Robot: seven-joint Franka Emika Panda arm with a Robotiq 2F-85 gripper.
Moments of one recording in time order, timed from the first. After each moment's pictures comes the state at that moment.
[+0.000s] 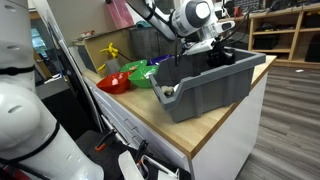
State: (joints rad) arm -0.22 0.41 -0.31 -1.91 -0.24 2.45 0.18
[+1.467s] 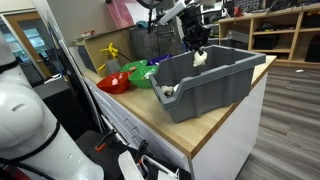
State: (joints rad) arm -0.19 0.12 -0.23 -1.95 -0.27 1.97 0.14
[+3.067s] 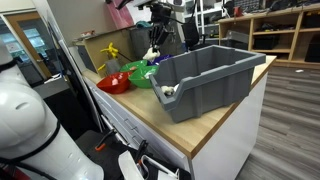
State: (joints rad) arm -0.15 0.08 -0.15 -1.86 0.13 1.47 0.15
